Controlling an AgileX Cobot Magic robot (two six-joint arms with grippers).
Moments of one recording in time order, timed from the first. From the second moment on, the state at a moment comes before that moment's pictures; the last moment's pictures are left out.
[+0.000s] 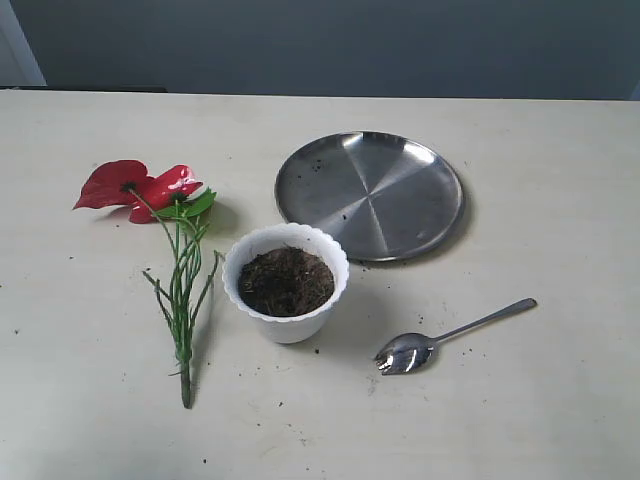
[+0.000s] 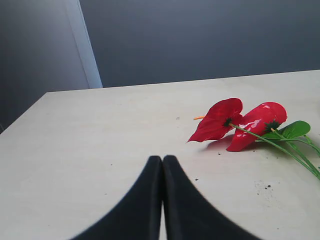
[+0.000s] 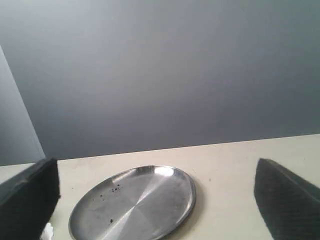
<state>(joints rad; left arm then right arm) 0.05 0.01 0.00 0.08 0.23 0.01 0.36 0.00 0.00 -0.59 0.02 0.82</state>
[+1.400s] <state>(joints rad) 0.05 0.01 0.00 0.08 0.23 0.01 0.36 0.00 0.00 -0.04 -0.26 0.87</state>
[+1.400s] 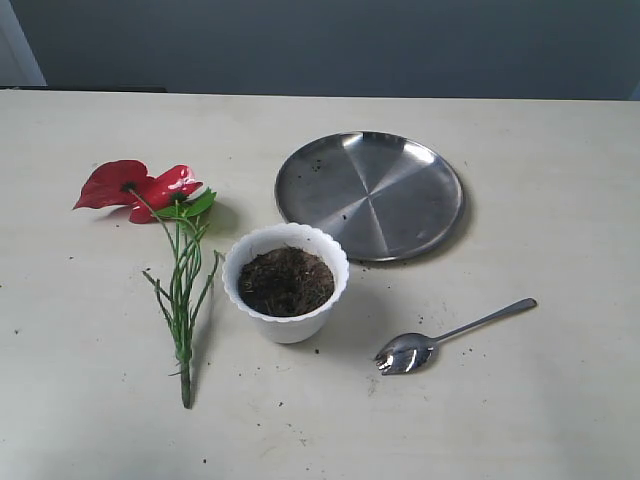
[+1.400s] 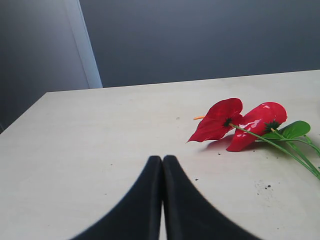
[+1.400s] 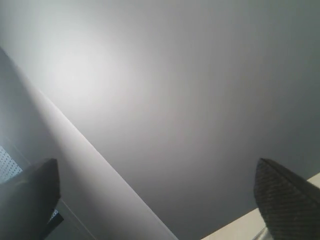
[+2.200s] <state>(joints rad) 0.05 0.01 0.00 0.08 0.23 0.01 0.36 0.00 0.00 -0.06 -0.23 0.87</state>
